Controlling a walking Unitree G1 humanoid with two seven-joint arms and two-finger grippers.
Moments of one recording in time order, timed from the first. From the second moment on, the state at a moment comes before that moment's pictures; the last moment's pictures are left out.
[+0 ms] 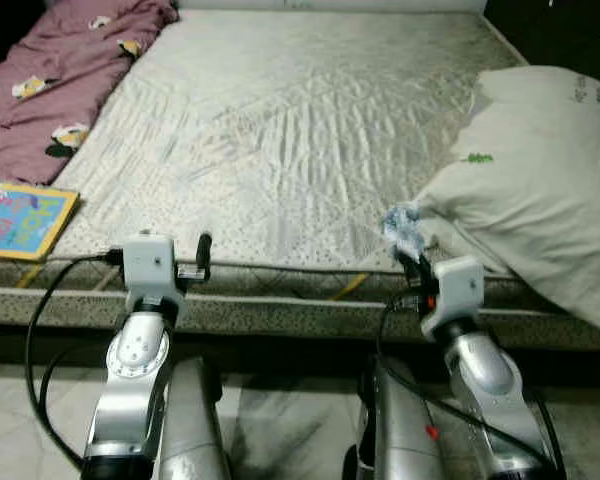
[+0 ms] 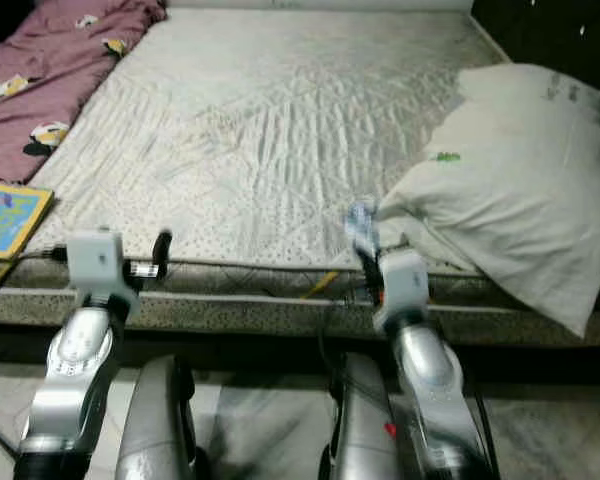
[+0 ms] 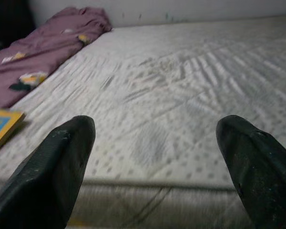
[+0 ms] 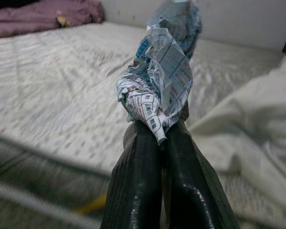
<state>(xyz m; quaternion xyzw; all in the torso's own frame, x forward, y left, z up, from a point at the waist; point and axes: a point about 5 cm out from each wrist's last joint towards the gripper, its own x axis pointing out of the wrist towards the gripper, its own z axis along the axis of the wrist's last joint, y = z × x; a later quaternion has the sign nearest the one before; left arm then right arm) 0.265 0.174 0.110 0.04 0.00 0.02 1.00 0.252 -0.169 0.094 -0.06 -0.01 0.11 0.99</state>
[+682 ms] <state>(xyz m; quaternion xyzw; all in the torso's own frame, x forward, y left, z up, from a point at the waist) 0.255 0.174 0.109 0.03 0.00 0.02 1.00 0.257 -0.154 0.116 -0.02 -0.01 0.10 1.00</state>
